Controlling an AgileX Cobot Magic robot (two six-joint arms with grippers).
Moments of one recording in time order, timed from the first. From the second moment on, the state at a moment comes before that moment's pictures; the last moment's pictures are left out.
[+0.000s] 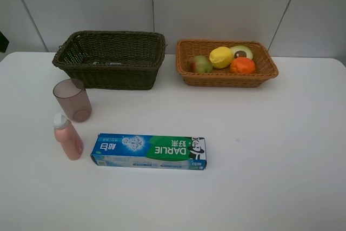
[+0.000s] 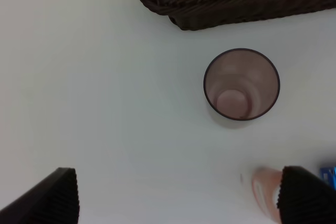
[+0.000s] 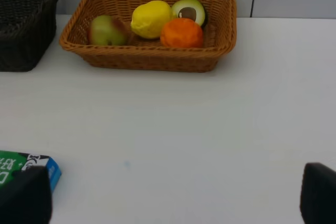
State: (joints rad) left arm -0.10 1.16 -0.99 0.01 0.91 0.03; right arm -0.01 0.00 -0.52 0.14 1.04 -0.14
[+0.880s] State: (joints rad) left arm -0.10 1.60 -1.03 0.00 0.70 0.06; right arm -0.01 0.00 -0.52 0.14 1.04 -0.14
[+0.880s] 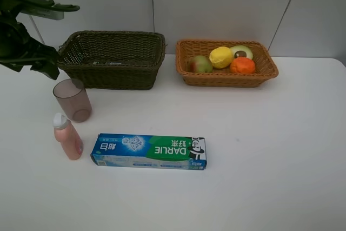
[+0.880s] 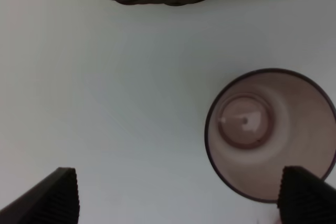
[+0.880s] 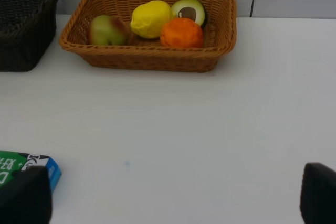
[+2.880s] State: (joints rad) left arm -0.10 1.89 -1.03 -0.12 0.56 0.06; right arm -0.01 0.00 -0.52 0.14 1.04 -0.14
